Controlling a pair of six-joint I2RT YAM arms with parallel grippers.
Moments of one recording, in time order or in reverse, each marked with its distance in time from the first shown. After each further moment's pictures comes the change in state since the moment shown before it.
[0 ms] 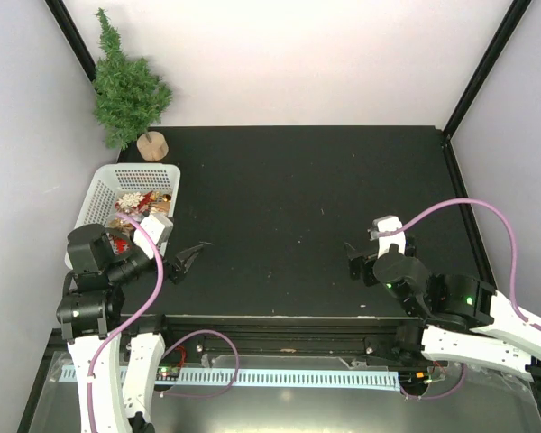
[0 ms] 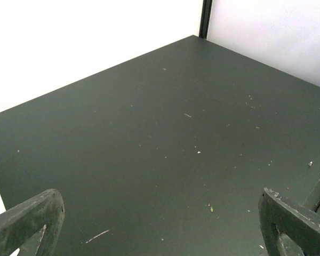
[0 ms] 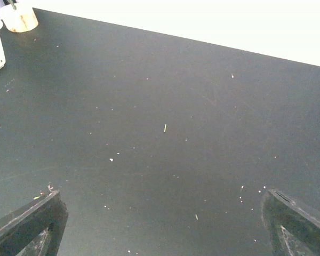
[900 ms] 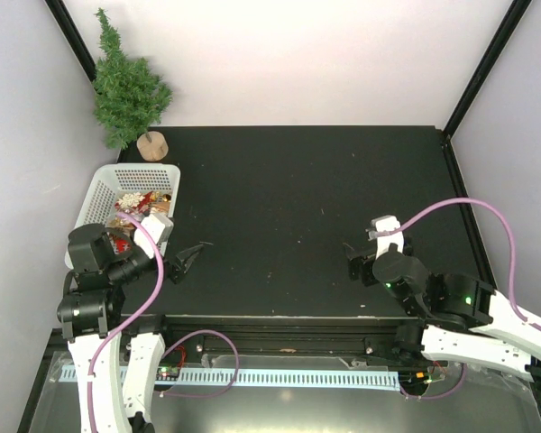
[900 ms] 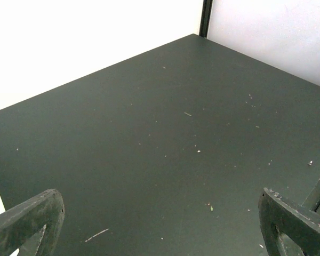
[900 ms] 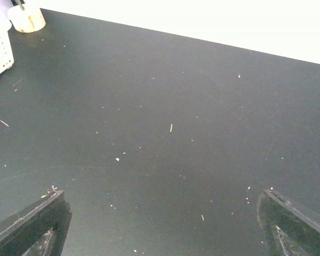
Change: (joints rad) left arm 0.000 0.002 -0.003 0.002 -0.001 0.000; right arm 0.000 0.003 0.000 0.008 -0.019 -0.004
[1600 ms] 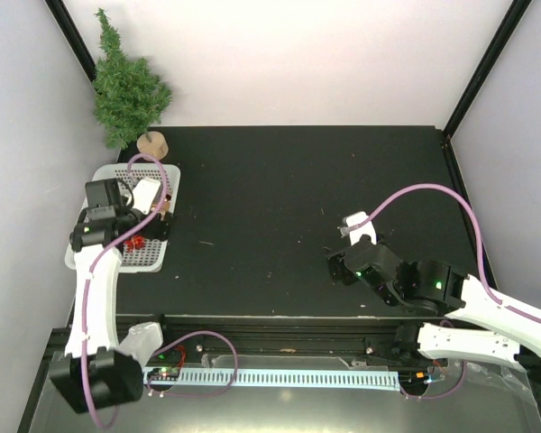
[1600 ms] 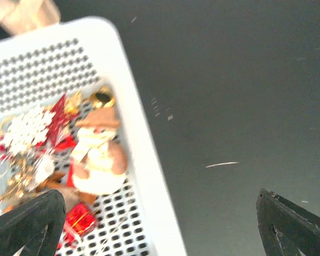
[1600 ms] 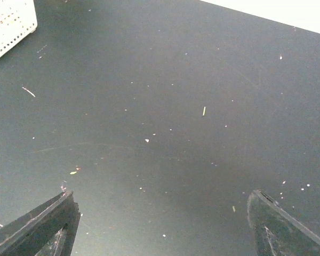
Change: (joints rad) left arm 0.032 0.410 0.012 0.114 -0.492 0.045; right arm 0.000 0.198 0.093 0.000 -0.125 0.016
